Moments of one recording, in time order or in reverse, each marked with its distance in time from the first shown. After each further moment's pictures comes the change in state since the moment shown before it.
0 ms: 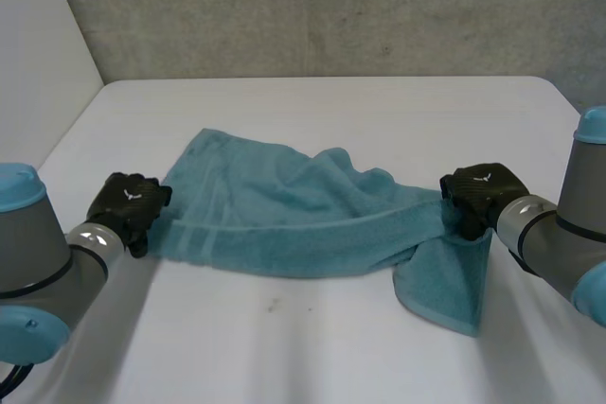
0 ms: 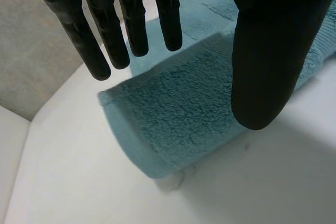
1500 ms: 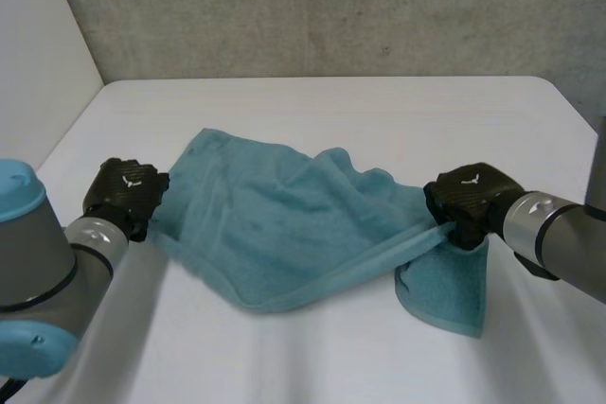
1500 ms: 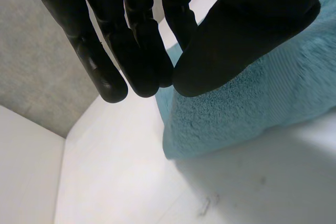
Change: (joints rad) left arm -0.088 0.120 -0.035 0.014 -0.116 0.010; right arm 0.002 -0.100 -0.010 0.191 -0.140 -0.108; left_hand 0.696 0.728 0.727 0.727 0.716; right_hand 0.000 0.000 0.000 0.000 -0.005
